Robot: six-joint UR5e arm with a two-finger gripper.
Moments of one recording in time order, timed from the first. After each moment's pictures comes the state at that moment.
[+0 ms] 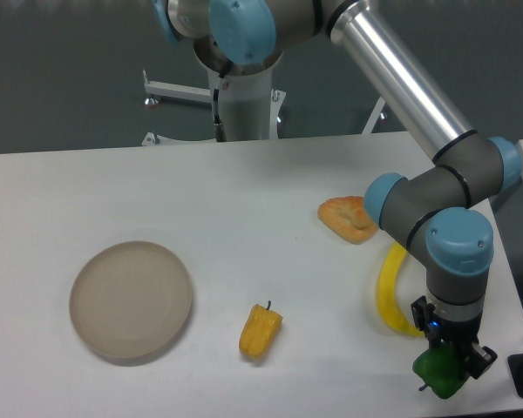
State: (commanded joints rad) arm 2.36 -2.52 -0.72 -1.10 1.61 1.48
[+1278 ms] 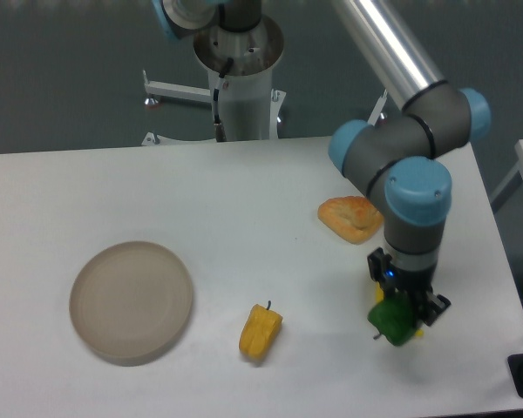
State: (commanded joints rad) arm 2.34 -2.15 -1.25 -1.13 1.57 1.39
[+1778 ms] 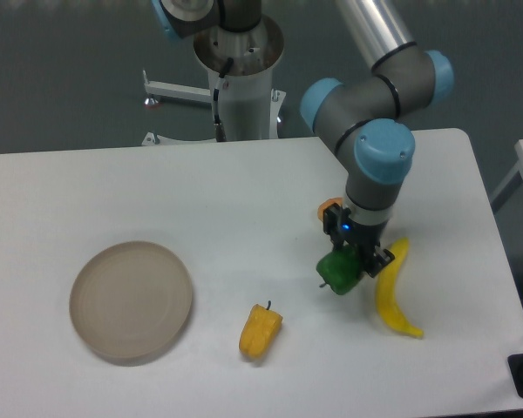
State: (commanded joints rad) arm 2.33 -2.02 -1.51 -1.13 1.46 1.36
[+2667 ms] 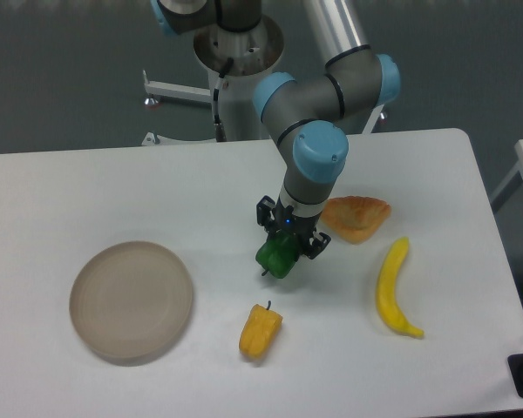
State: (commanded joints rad) arm 2.27 -2.00 -1.61 -1.11 1.40 1.17
